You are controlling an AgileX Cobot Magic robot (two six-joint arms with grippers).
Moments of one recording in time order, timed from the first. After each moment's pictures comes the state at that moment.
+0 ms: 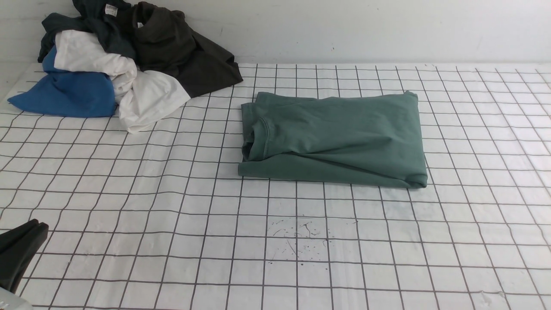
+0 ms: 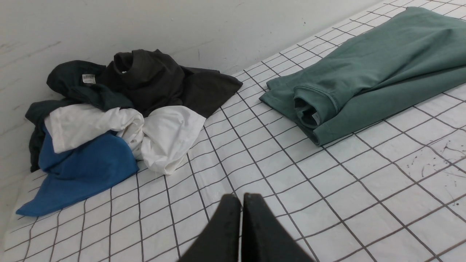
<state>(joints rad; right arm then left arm) -0.03 -0.01 0.03 0.01 0.35 -0.08 -0.33 0.30 -0.27 0.19 0.25 0.08</state>
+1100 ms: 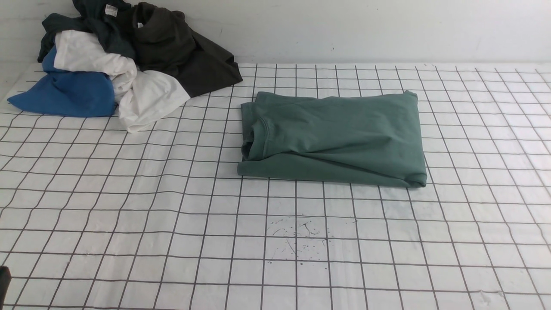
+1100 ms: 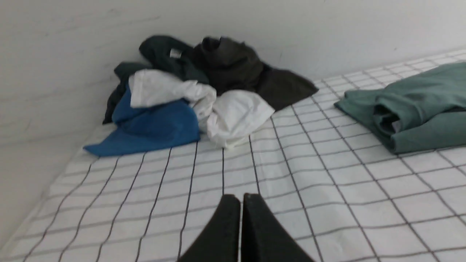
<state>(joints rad) -0.03 -0.01 0.03 0.01 0.35 -0.08 -0.05 -0.01 0.02 0.02 0.16 0.08</state>
